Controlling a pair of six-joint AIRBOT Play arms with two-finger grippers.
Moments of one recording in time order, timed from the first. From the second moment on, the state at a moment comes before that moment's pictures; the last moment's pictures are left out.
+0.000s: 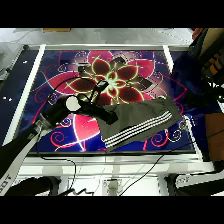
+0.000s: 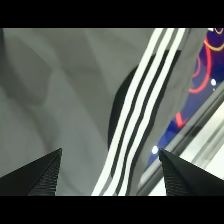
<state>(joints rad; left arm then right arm) -0.56 -1.30 1.15 0.96 -0.90 -1.23 -0.50 -1.62 1.47 -1.15 1.32 1.14</state>
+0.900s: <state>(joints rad) -0.56 -1.30 1.15 0.96 -0.87 -1.23 -0.36 -1.81 1.51 -1.26 1.19 1.06</state>
